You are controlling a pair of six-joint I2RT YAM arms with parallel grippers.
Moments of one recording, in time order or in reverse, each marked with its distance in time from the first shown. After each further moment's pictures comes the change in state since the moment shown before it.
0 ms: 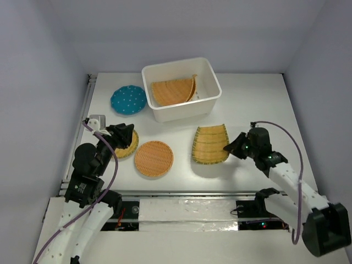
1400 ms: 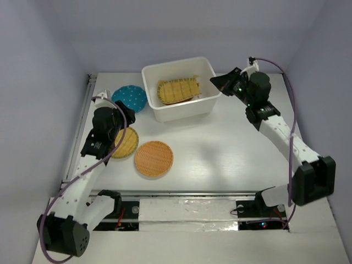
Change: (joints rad) left arm 0.122 0.477 0.103 0.051 -0.089 -0.182; right arm 0.021 0.483 0.768 0.337 -0.065 -0.020
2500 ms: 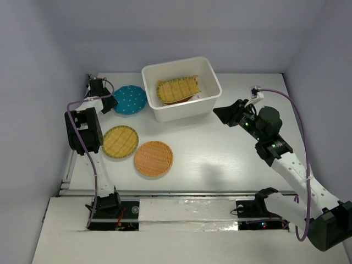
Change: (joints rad) left arm 0.389 1.230 0.729 -0.037 0.104 0.033; right arm 0.082 -0.493 -0.444 -0.003 -0.014 -0.202
